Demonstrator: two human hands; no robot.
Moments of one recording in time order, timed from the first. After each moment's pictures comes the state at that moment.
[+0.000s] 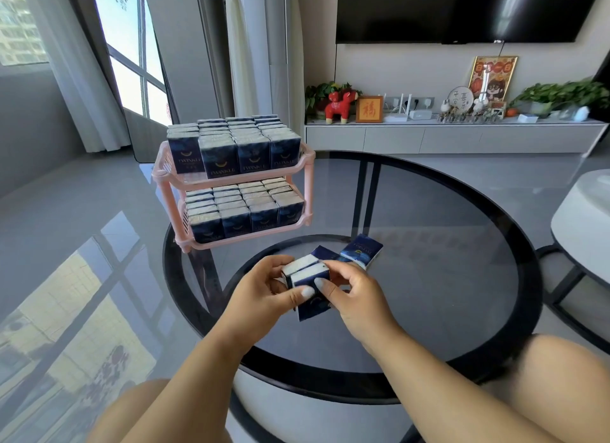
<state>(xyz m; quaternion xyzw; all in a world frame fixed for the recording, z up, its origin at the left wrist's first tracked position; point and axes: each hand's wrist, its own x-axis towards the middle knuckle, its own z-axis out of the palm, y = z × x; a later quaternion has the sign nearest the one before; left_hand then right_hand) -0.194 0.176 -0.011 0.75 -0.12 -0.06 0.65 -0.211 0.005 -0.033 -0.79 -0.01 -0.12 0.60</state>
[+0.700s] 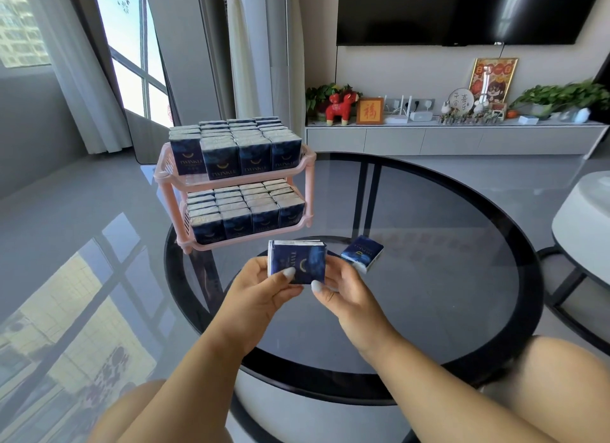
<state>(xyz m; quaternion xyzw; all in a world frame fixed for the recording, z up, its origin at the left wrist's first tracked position) -0.188 0.179 -0.017 0.58 -0.09 -0.12 0.80 -0.221 0.013 -0.030 -0.72 -0.07 -0.04 0.69</state>
